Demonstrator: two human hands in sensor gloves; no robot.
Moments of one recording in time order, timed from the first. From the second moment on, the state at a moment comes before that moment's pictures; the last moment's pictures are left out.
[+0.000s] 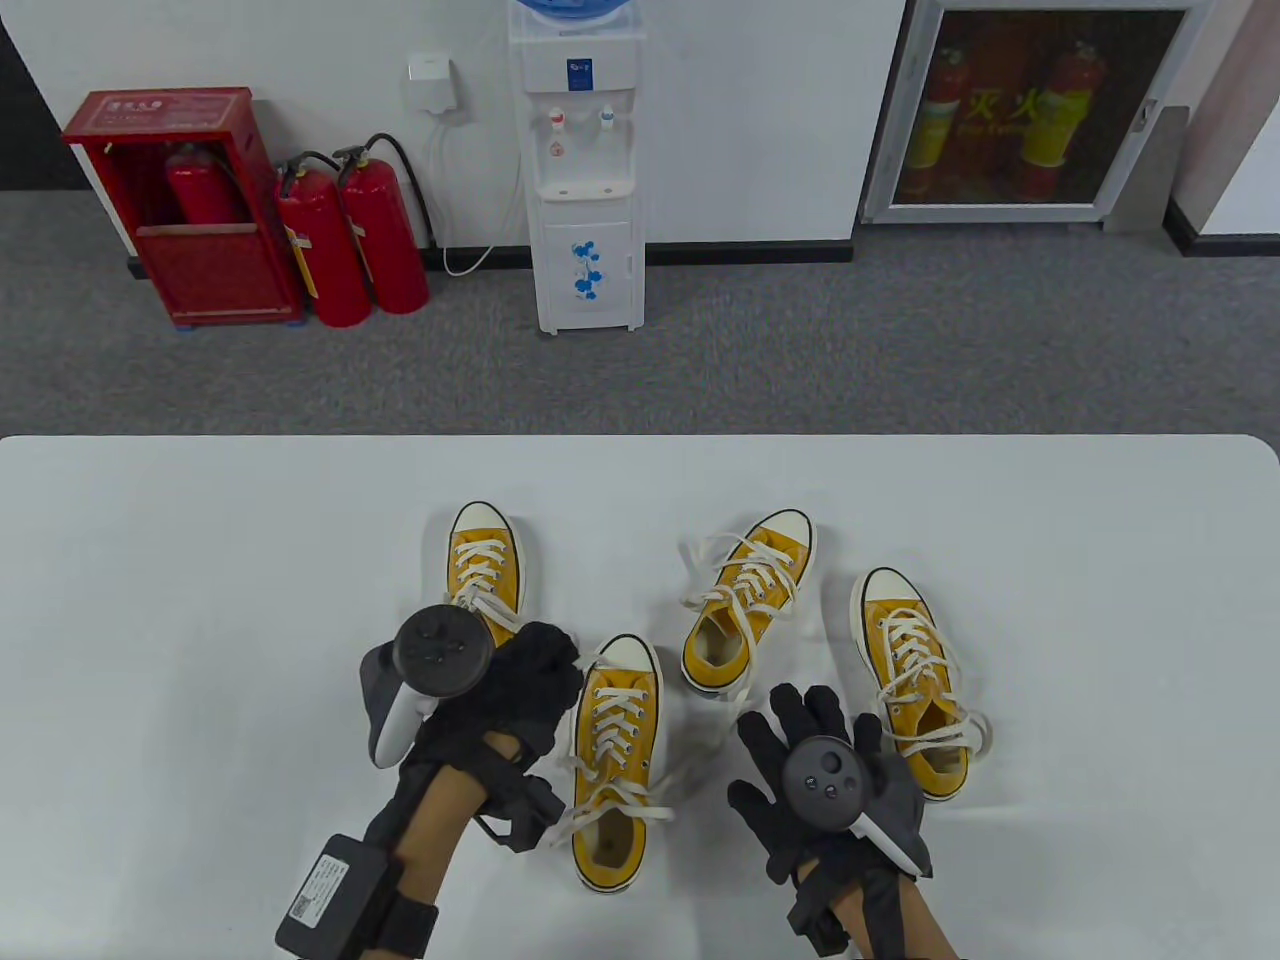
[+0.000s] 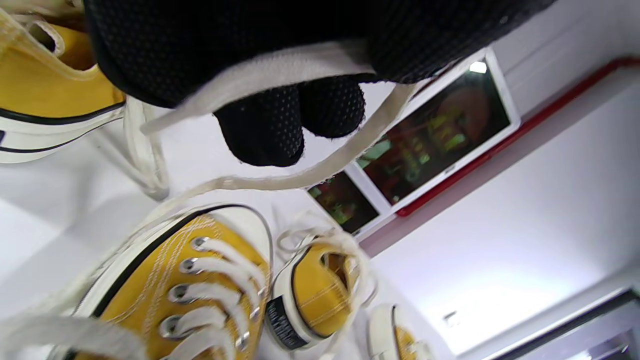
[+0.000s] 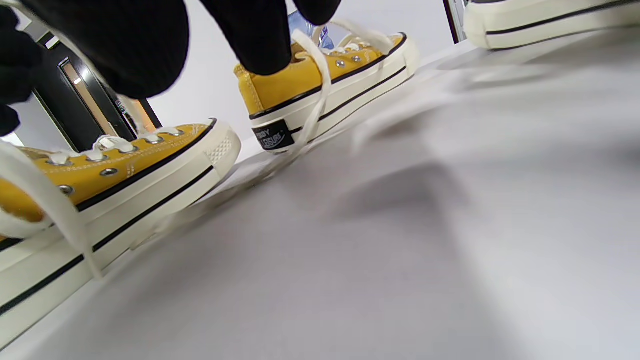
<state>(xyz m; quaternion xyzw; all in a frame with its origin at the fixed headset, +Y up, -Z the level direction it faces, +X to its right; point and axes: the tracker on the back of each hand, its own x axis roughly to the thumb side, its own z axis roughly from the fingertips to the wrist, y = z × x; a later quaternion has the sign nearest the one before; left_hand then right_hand) -0.181 -0.677 -0.329 -0.06 -0.07 0.45 0.89 0.143 -0.758 -0.273 0.09 0.03 0.97 0.22</state>
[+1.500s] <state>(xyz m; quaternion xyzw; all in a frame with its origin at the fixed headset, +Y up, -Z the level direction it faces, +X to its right) -0.276 -0.740 -0.280 0.03 0.00 0.50 0.86 0.092 -0.730 -0.258 0.15 -0.04 0.94 0.31</state>
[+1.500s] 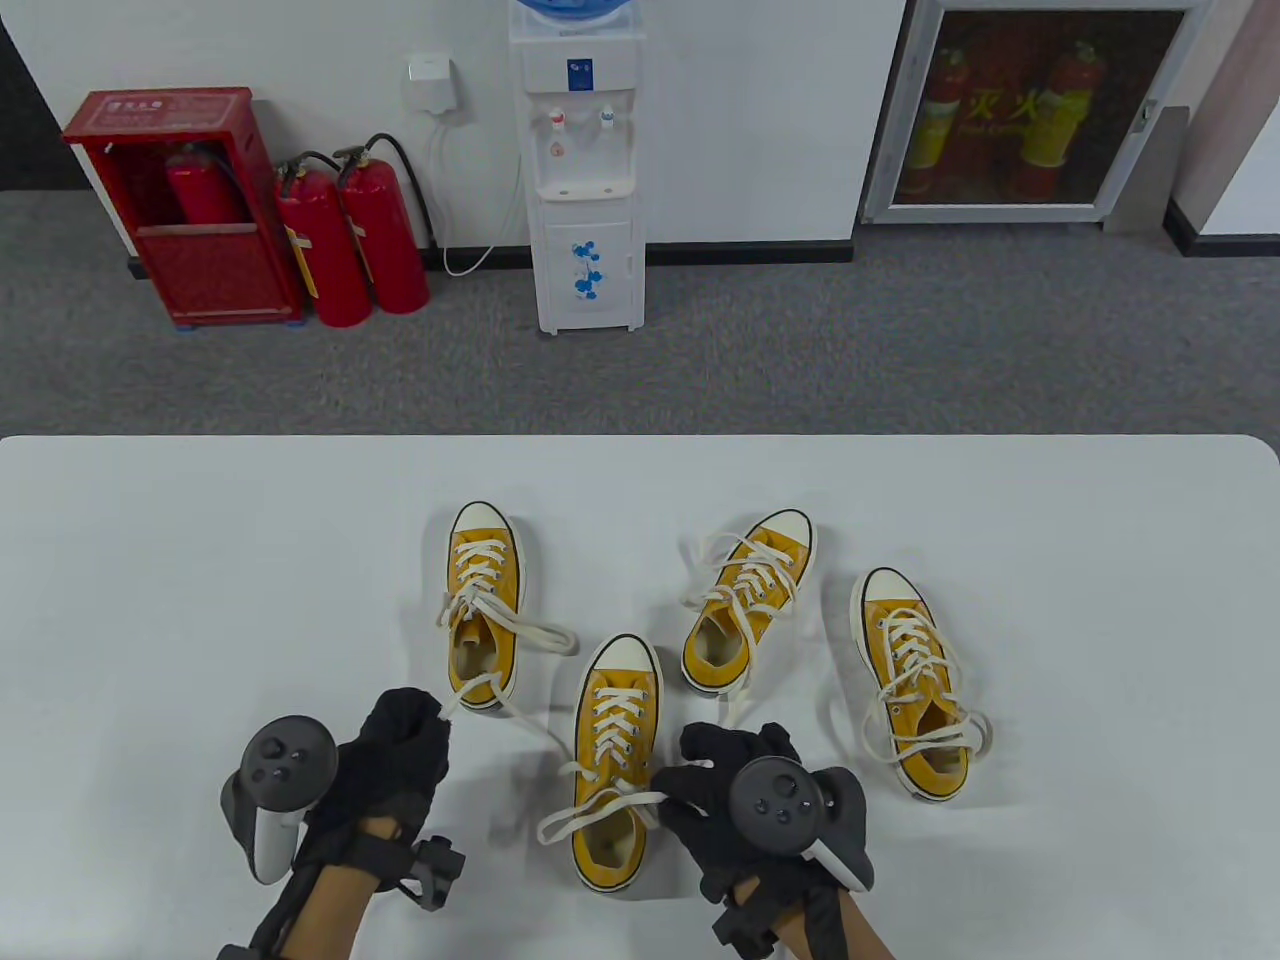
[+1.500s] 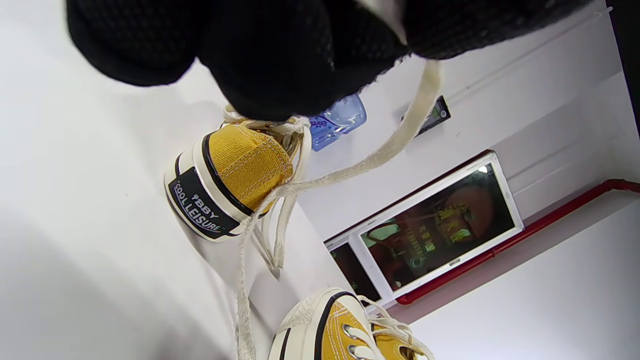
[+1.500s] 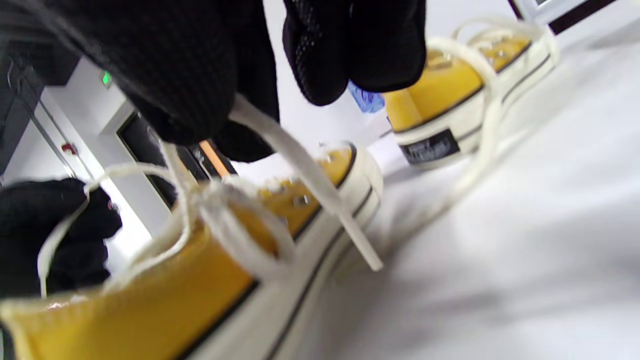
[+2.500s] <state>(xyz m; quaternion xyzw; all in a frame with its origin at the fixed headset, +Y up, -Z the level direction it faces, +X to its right) -0.270 -0.741 -0.278 0.02 -0.03 0.51 0.86 0.100 -0.697 -0.323 0.02 -0.07 0.75 0.66</state>
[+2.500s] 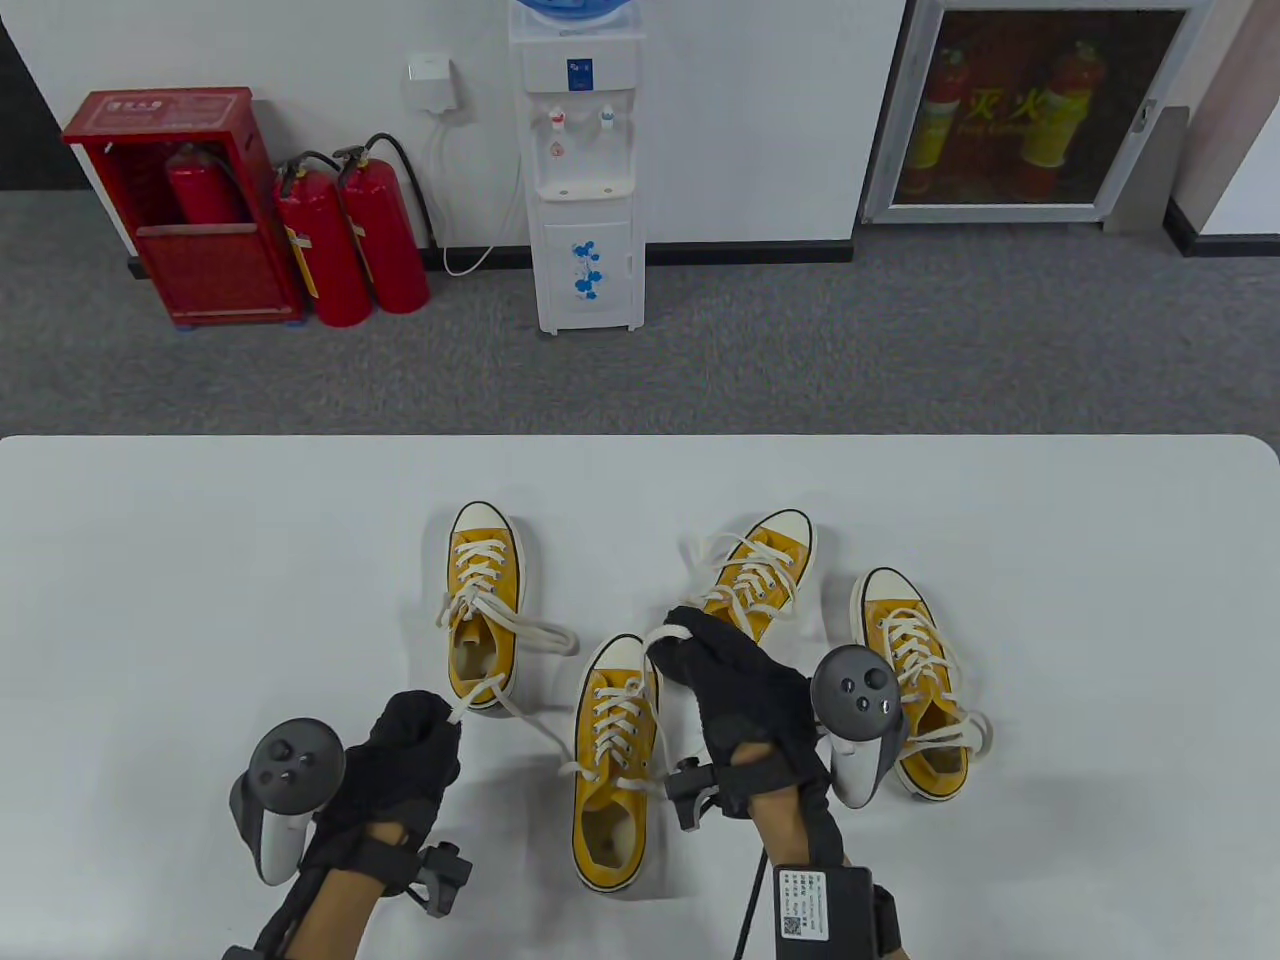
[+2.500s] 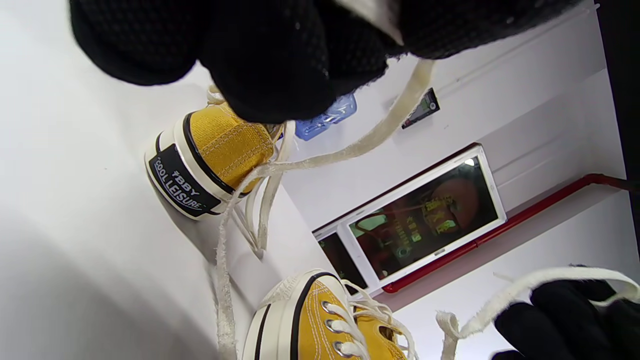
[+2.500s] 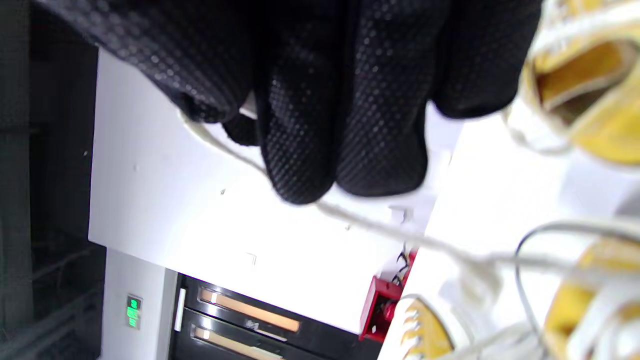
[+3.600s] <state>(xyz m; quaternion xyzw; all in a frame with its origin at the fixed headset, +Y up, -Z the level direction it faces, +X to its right) -0.187 -0.630 -0.278 -0.02 -0.23 0.59 0.77 0.055 -0.720 -0.322 0.06 0.03 0.75 0.66</state>
